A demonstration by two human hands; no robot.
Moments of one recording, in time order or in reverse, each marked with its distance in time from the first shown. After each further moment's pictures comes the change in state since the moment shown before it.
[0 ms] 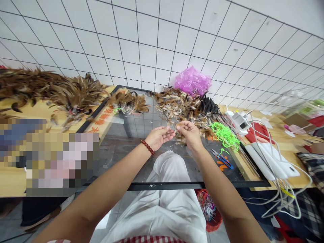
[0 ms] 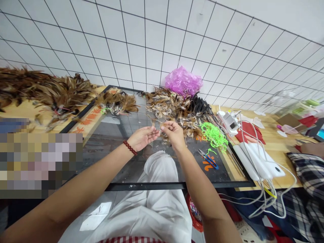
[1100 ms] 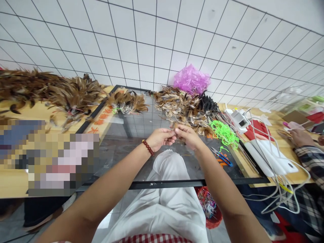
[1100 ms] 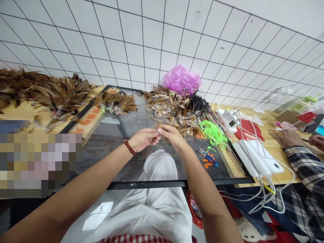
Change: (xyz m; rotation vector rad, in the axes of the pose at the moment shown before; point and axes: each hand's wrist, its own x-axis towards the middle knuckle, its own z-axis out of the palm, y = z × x) left_hand -0.004 -0.004 0.000 0.255 -0.149 -0.038; right_hand -0.004 0.001 -0.015 -0.186 -0.403 0.105
